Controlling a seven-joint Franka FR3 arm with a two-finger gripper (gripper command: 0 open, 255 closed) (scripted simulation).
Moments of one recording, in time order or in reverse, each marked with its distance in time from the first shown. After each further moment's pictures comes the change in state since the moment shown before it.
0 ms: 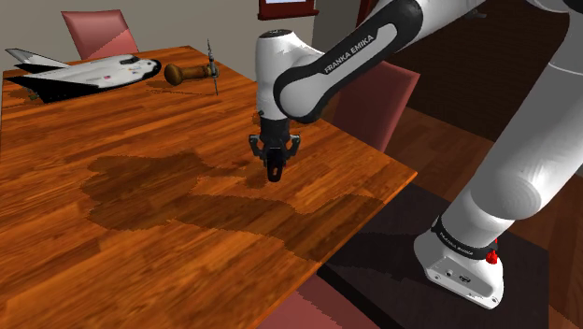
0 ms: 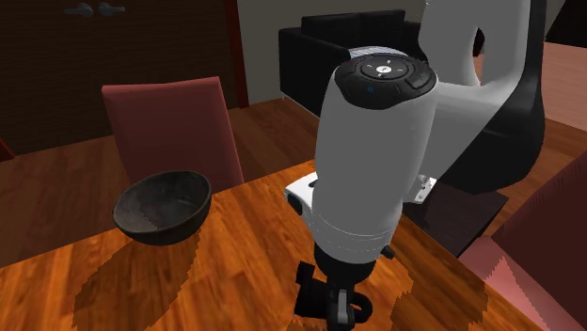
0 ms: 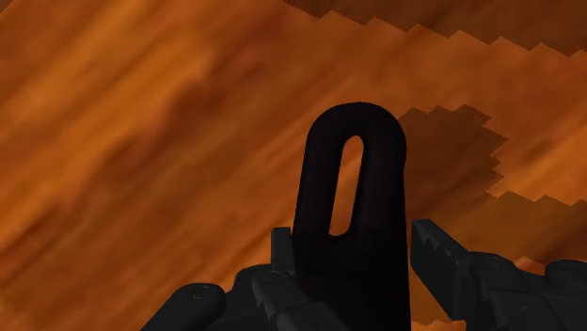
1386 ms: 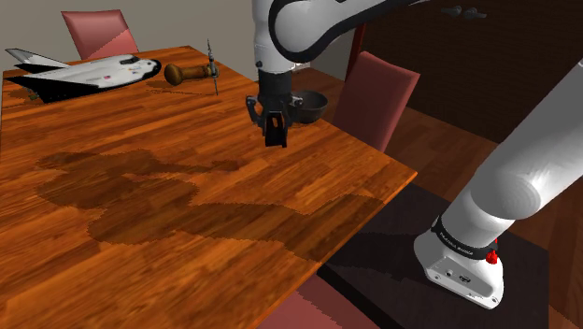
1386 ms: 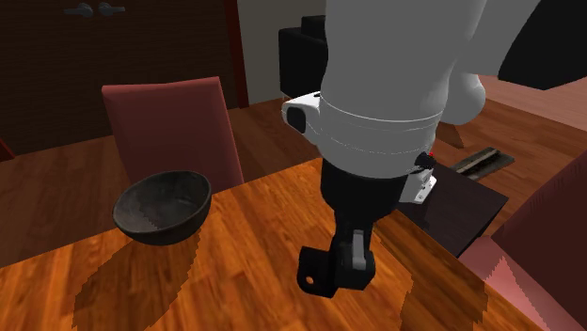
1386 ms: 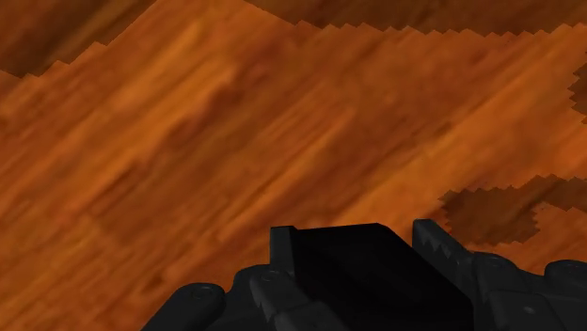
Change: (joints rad) arm -0.007 -0.158 -0.007 0.140 0.095 -0.278 -0.069
